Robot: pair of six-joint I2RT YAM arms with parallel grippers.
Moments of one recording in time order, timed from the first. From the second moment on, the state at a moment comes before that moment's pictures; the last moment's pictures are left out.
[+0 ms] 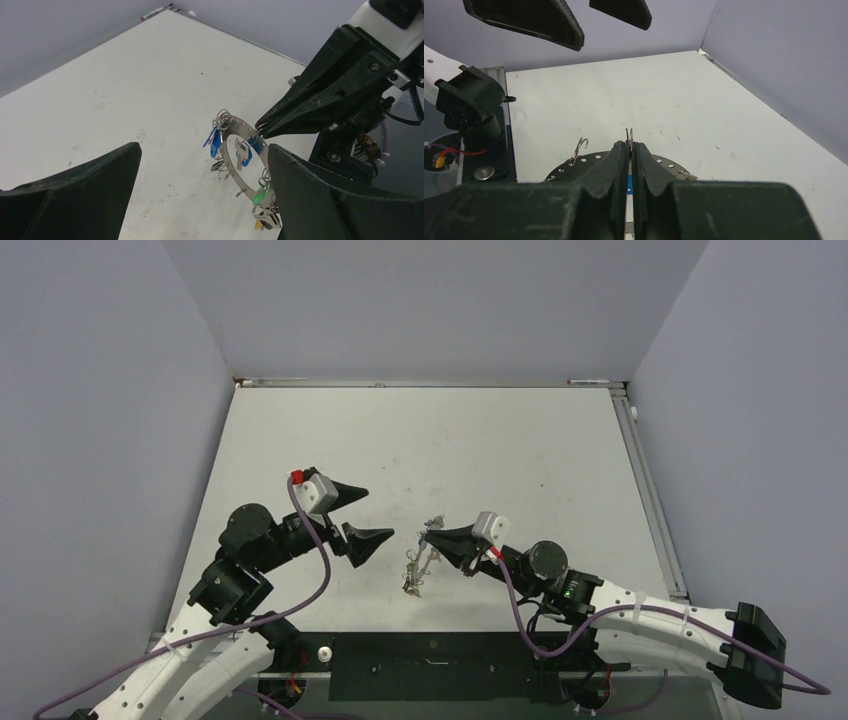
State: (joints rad) left arm -0.63 0.58 0.71 -0.18 0.36 -0.13; right arm 1.11 0.84 0.41 0.56 -0.05 -0.11
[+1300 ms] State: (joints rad) left arm -0.61 0.60 0.48 0.31 0.88 -0.27; right arm 1.08 0.83 0.45 0.54 -0.37 -0.02
